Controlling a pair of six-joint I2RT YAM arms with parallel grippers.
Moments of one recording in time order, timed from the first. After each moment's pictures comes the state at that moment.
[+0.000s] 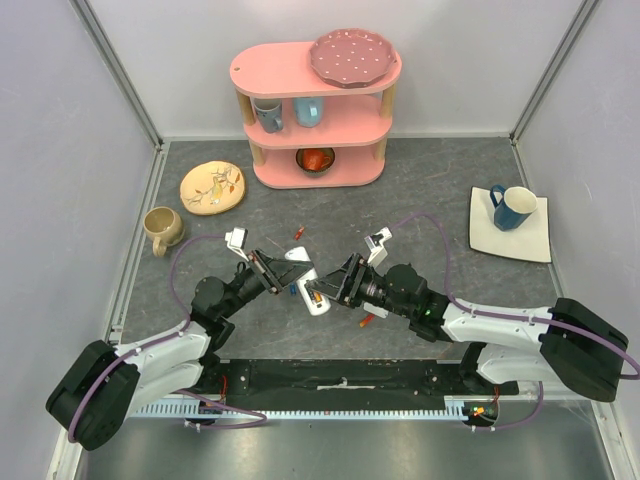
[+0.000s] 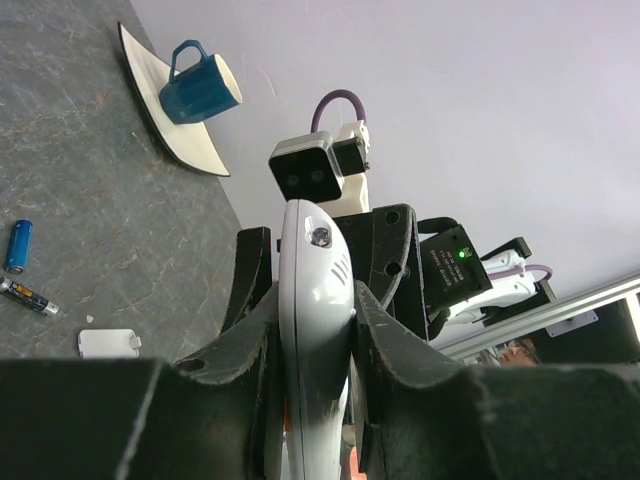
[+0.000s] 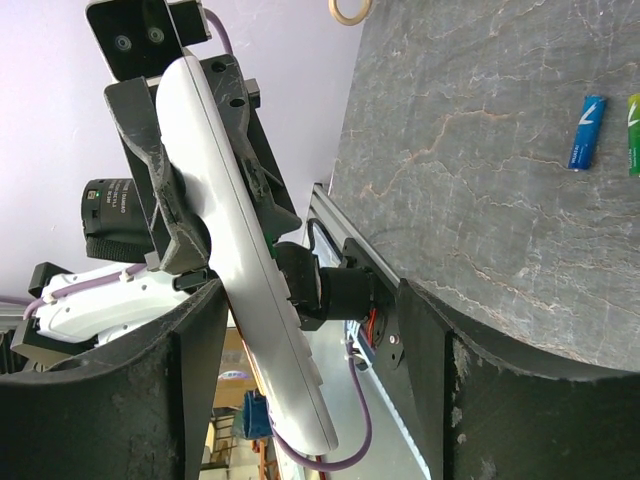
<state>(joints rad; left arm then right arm) -0.60 0.97 0.10 1.11 0.34 -1.26 1.02 1.21 0.43 0.65 -0.07 1.25</state>
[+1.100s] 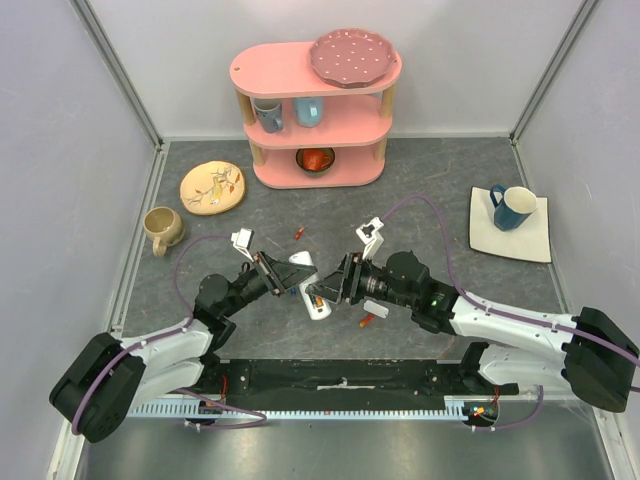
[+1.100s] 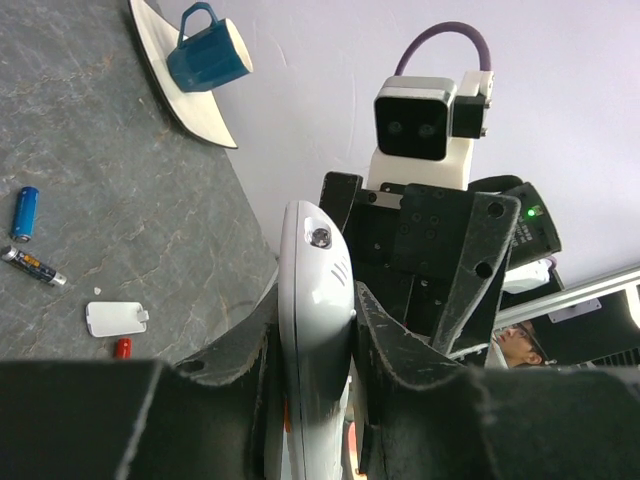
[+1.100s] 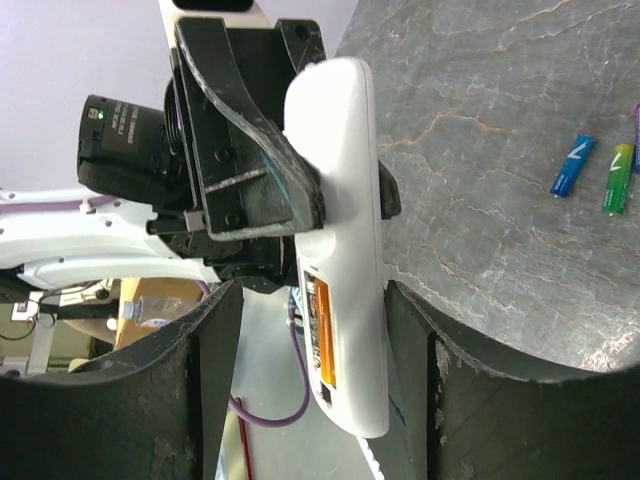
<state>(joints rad) -0.60 1.02 0.11 1.10 0.40 -1.26 0.99 1.12 0.57 0.38 -0.17 0.98</state>
